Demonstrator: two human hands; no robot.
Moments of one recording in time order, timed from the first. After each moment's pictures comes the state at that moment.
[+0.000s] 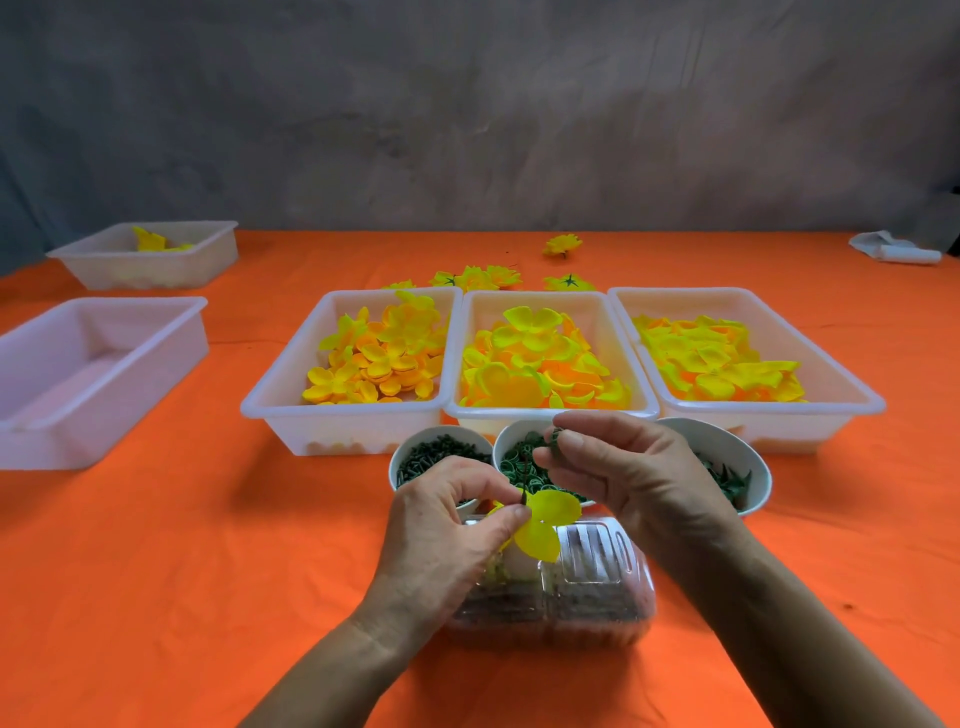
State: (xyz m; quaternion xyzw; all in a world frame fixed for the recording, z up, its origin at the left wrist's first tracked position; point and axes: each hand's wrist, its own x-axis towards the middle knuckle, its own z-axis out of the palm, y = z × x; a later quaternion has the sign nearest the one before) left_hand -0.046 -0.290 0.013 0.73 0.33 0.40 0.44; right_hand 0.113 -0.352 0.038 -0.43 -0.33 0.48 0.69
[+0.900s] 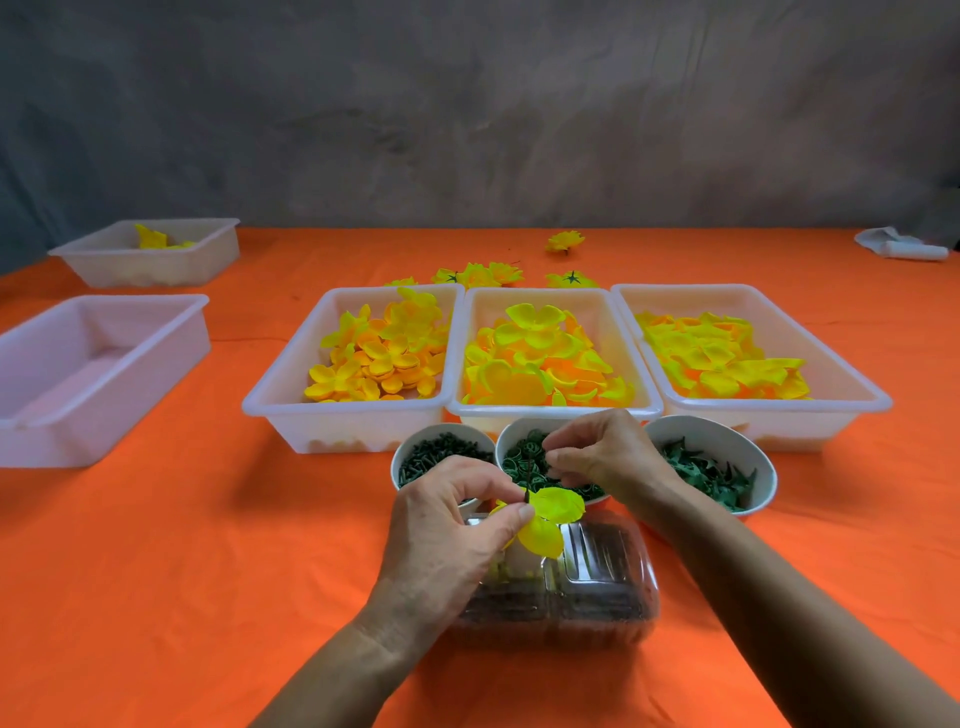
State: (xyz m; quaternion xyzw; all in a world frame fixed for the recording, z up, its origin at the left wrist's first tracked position) left_hand -0.046 -0.293 0.014 0.72 0.33 0.41 0.45; right_hand 0.147 -0.301 0.002 -0.73 -0.42 0.30 0.45
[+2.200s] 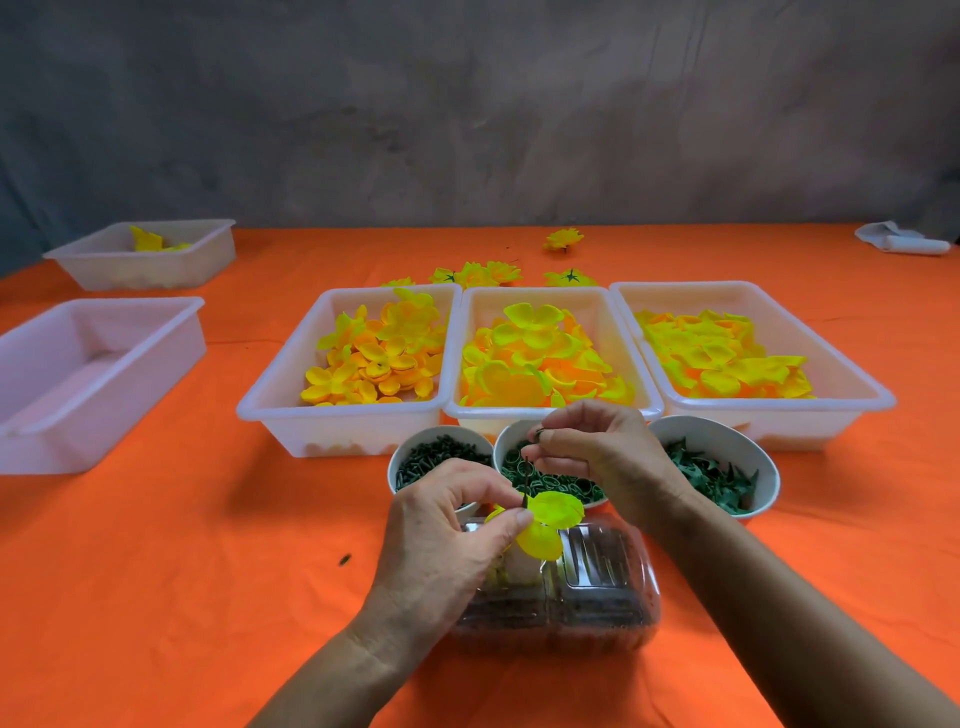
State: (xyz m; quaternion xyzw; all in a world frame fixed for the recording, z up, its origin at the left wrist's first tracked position) left_hand -0.045 -0.291 0.012 0.73 0.32 0.41 0.45; right_hand 0.137 -0.307 0.012 -0.53 -0.35 0.44 0.64
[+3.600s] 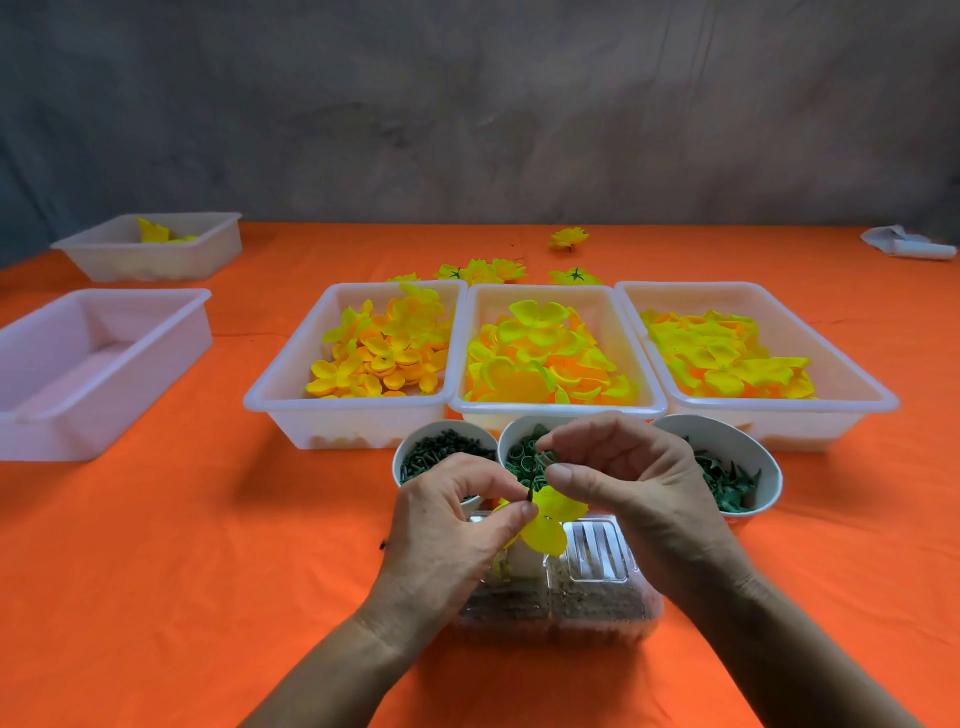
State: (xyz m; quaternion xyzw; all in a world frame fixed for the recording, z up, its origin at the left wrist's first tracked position) left_hand -0.046 -0.286 0.004 0.73 0.30 0.42 0.45; right_hand 0.099 -0.360 0.035 -0.43 -0.45 0.37 0.68
